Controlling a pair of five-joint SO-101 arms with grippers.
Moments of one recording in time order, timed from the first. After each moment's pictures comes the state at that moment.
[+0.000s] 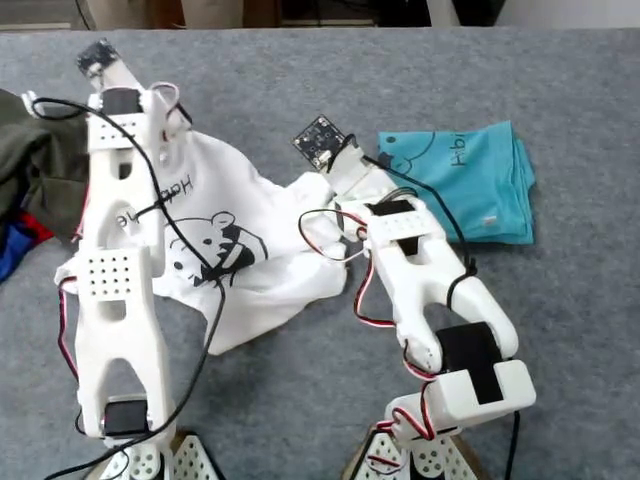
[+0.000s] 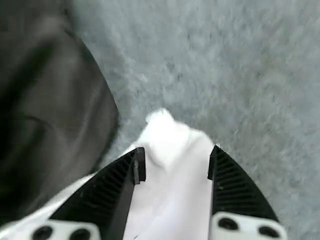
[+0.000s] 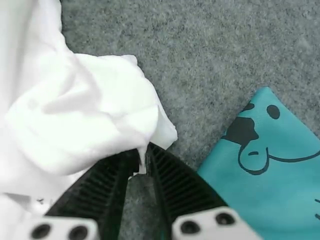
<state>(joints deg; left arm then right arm) -9.6 58.1 -66.4 77.5 23.7 -14.9 3.0 37.8 21.7 24.3</state>
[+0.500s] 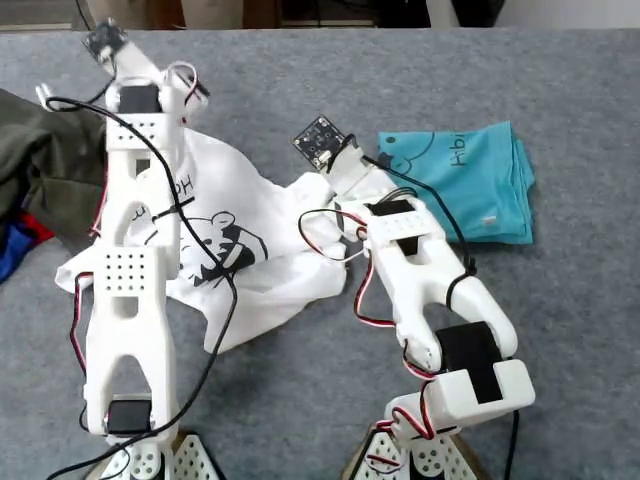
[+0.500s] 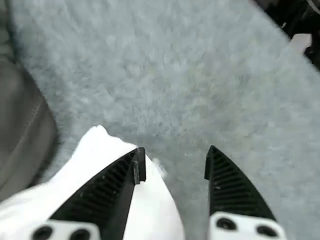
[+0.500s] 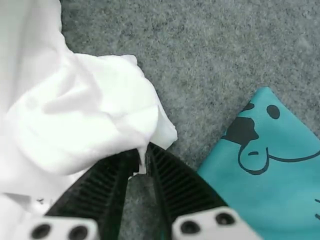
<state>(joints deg) -5.7 63.2 -74.1 71.3 29.5 -14.9 3.0 37.8 21.7 24.3</state>
